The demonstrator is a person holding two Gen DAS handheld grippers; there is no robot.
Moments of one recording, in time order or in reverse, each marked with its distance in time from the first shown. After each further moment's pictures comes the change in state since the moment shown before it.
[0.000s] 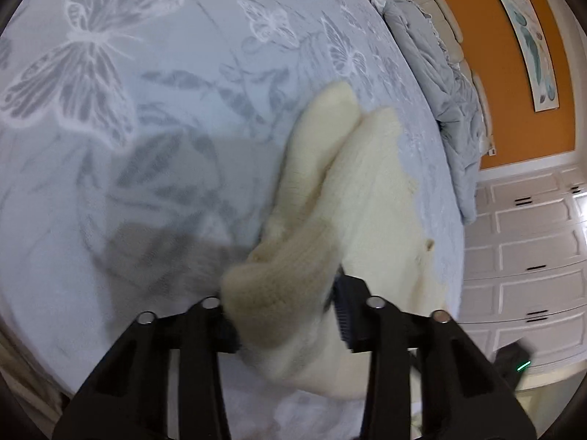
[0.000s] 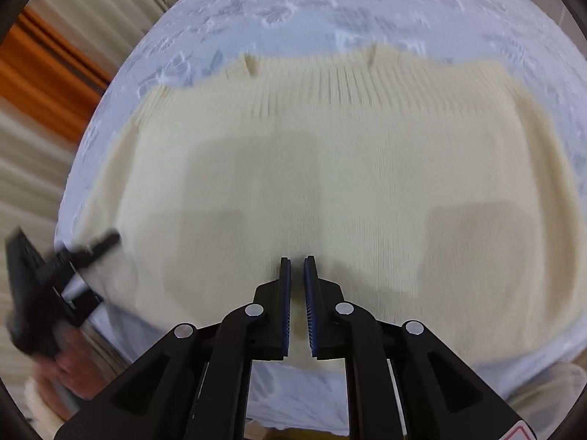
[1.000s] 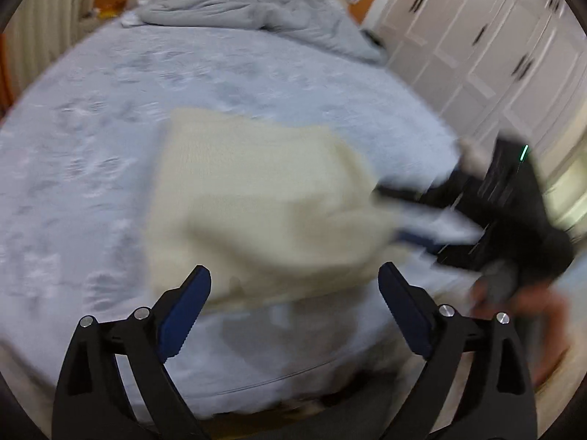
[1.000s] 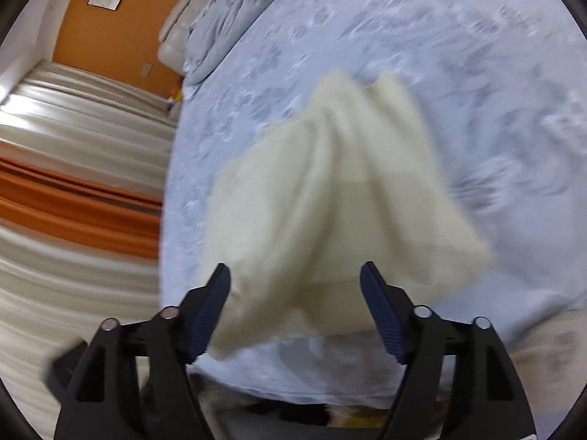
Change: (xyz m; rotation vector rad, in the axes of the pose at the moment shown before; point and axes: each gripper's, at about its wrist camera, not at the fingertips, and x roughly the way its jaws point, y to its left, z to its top) left arm 0.007 -0.200 -0.216 0.905 0.063 0.102; right arm -0.077 -0.165 -0.010 0.434 -0.112 0.400
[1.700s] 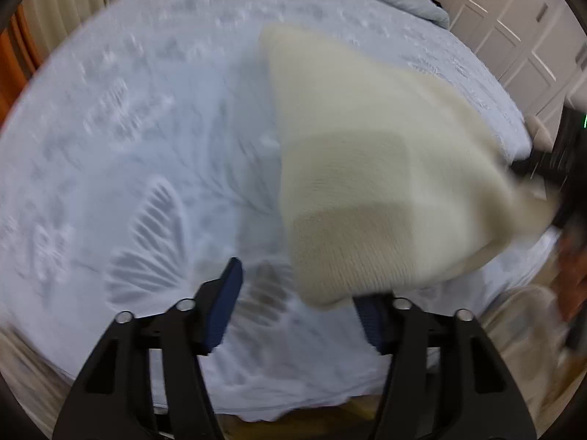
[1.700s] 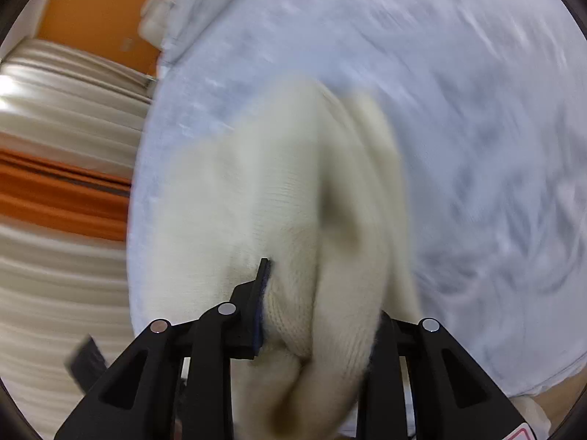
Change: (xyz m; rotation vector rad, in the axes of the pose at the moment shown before) left arm 0.071 0.032 0.004 -0.095 0.197 0.136; right arm 0.014 -0.048 0.045 -0.042 0.042 -0.085
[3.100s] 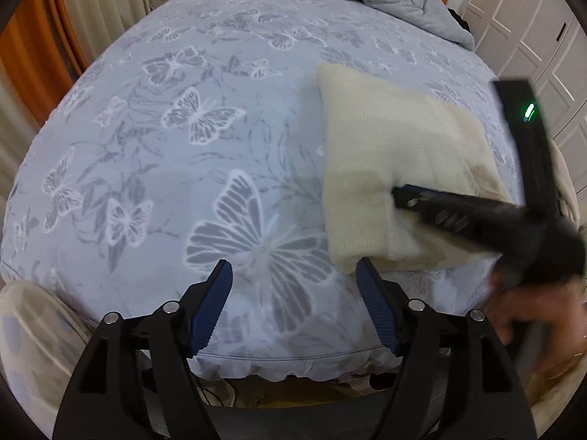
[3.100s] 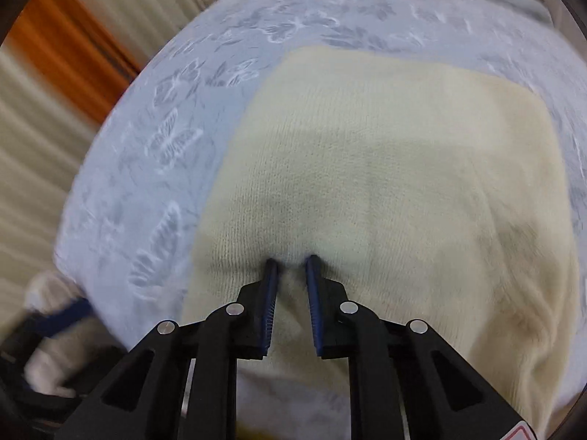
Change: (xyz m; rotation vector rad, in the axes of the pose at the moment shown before) left arm -0.079 0.017 -0.025 -0.055 -0.094 0.120; right arm 0.057 0.139 -0.052 -0.451 0.069 -0.213
